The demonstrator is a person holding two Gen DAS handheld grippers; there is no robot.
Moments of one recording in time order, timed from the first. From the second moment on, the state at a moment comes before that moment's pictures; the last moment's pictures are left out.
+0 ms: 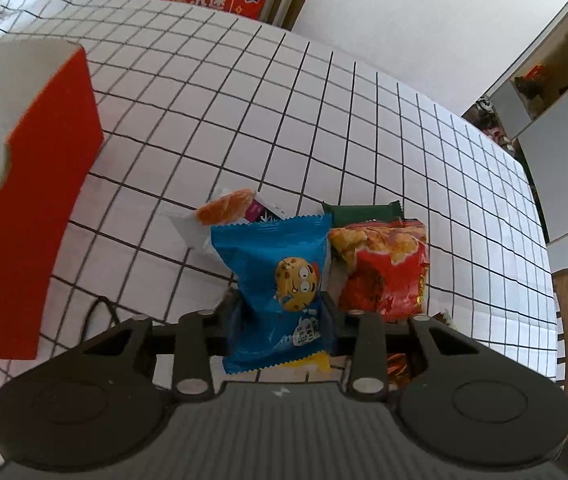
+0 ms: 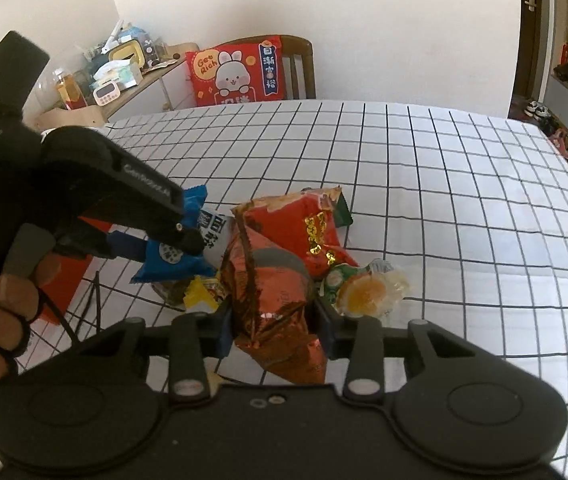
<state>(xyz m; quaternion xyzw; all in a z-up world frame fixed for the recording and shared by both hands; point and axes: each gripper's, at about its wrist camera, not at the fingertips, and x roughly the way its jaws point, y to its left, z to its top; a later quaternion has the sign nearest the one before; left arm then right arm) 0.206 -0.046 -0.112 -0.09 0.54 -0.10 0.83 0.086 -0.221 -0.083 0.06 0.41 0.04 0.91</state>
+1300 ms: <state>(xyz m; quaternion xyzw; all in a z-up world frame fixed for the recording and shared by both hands) 0.143 0.113 -0.008 -0.06 0.47 -0.07 0.88 0.097 -0.101 0.016 0.06 0.37 0.16 0.91</state>
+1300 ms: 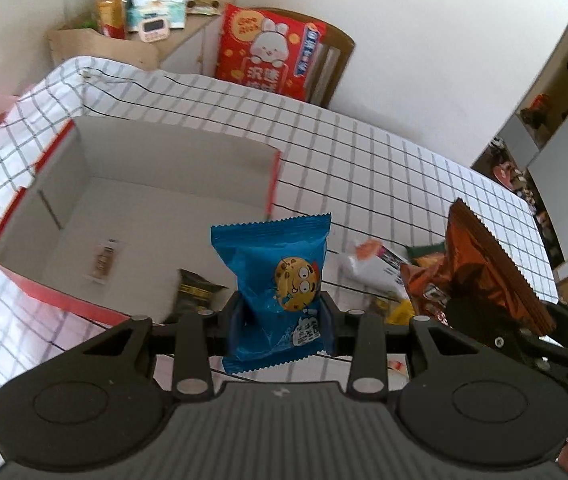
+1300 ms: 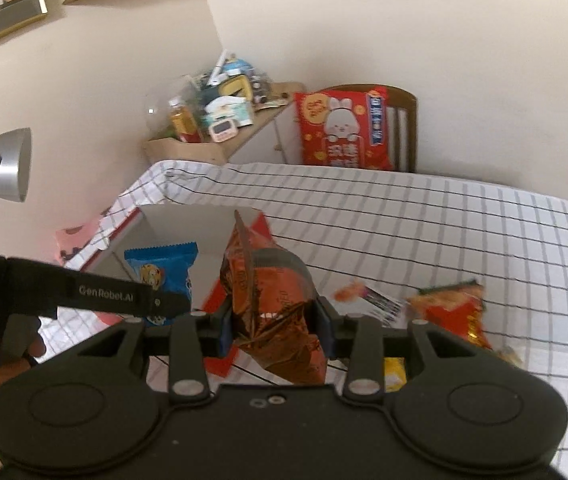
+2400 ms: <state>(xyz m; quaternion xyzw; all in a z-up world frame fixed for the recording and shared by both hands) 0.234 0.272 -0.047 -0.08 0.48 0.06 0.87 0.227 0.055 -0.034 0.02 0.41 0.23 0.88</state>
